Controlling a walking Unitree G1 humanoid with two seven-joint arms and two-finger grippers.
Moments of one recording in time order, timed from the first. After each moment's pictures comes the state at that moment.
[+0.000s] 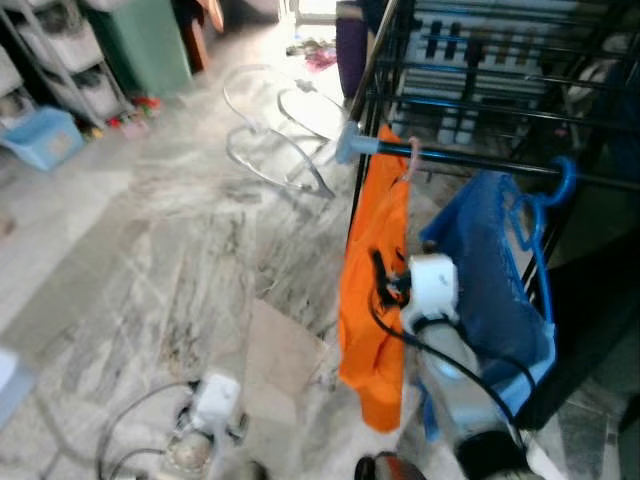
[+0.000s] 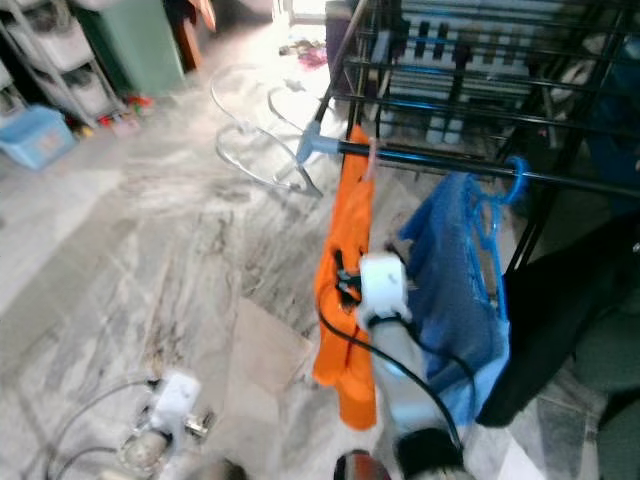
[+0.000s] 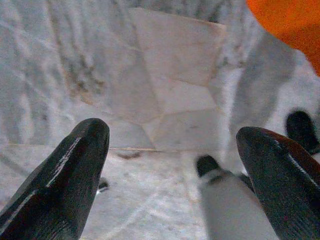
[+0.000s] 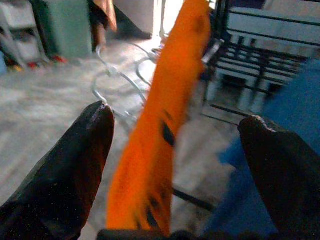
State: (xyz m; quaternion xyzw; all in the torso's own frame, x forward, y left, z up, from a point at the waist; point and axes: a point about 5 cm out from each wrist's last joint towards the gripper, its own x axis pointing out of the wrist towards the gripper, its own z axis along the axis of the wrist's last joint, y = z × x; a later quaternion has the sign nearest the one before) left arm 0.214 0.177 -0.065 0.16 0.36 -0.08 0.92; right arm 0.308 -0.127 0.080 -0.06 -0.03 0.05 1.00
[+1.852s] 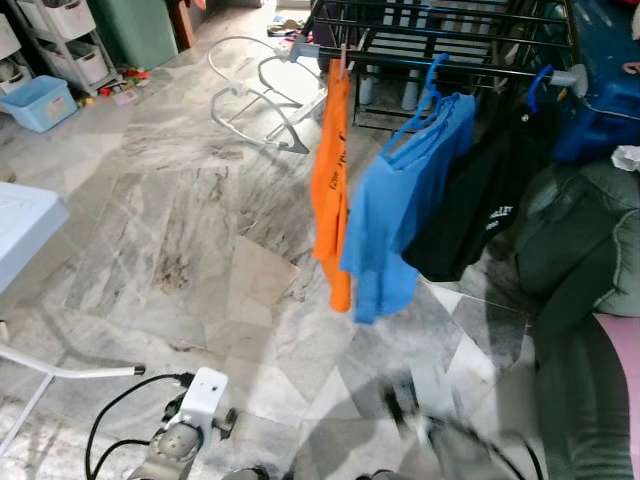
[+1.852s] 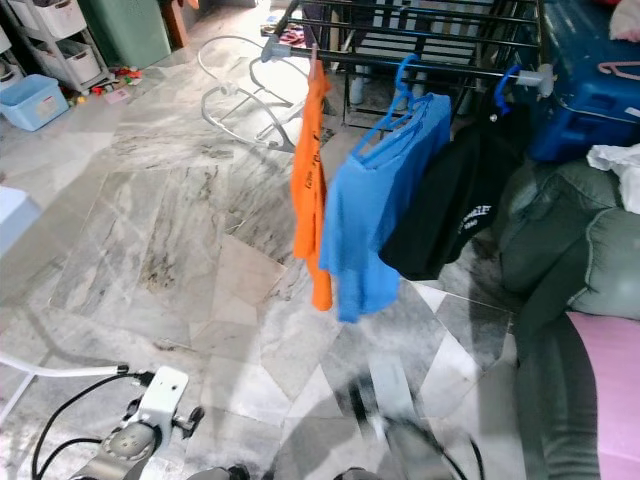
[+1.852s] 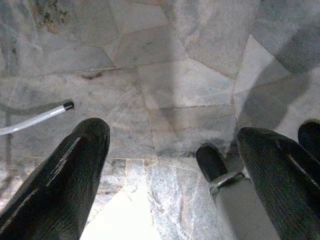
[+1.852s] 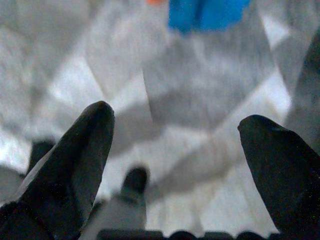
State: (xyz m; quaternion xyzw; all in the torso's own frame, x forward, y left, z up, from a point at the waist) left arm 0.215 0.196 -0.063 0.16 0.38 -0.08 0.91; right arm 0.214 -0.165 -0.065 -0.08 0.37 0.07 0.92
